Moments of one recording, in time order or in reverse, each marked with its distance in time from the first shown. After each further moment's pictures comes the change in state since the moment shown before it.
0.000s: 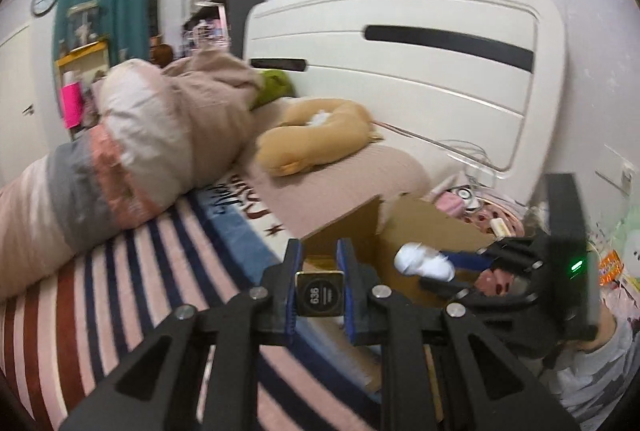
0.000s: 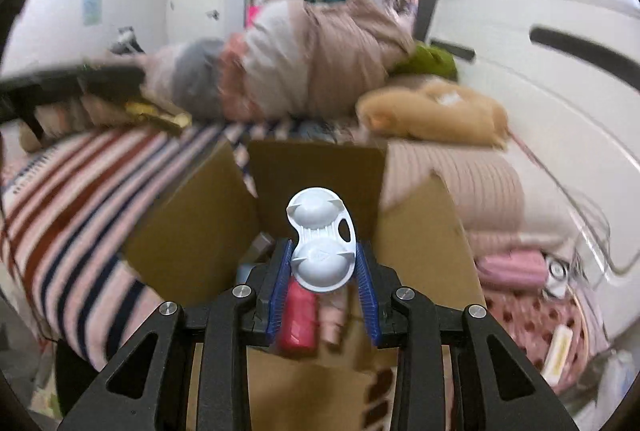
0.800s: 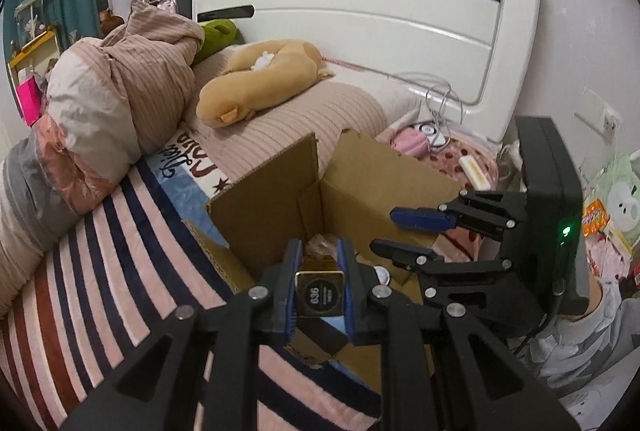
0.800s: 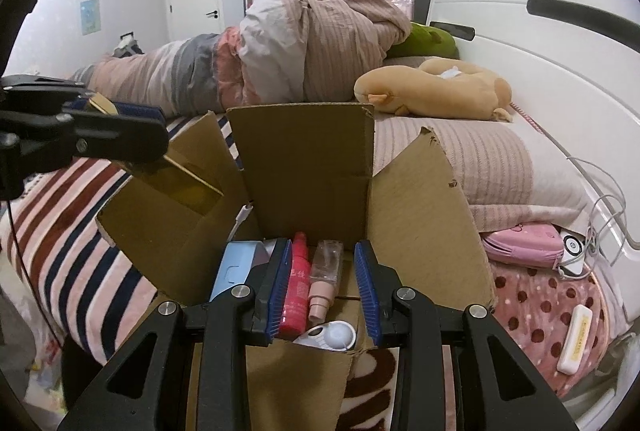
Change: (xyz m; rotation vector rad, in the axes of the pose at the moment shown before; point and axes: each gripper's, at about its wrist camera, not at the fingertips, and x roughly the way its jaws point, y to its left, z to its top) left arm 0.035 -0.045 -0.012 0.091 0.225 -0.092; right arm 0.003 -0.017 -0.016 0.039 -0.012 0.067
